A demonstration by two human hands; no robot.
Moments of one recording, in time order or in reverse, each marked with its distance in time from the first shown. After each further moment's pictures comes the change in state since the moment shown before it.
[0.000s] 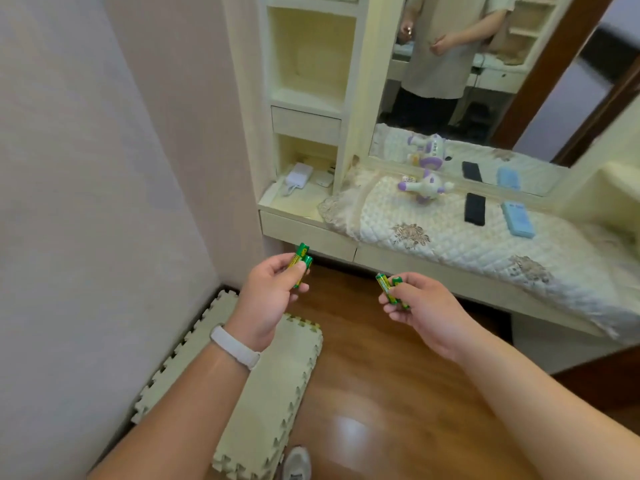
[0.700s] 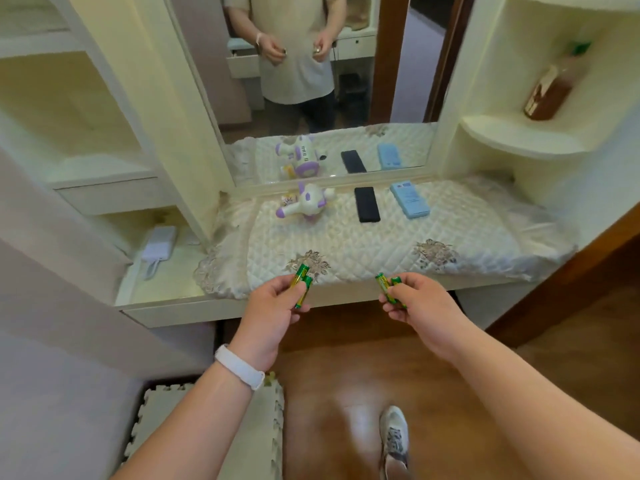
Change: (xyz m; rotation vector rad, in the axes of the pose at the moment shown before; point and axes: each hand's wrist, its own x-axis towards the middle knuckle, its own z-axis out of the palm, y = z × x) left_hand 0.146 -0.001 0.252 0.212 -0.364 -0.150; right_hand 0.107 0.008 -0.213 0.227 0.379 0.029
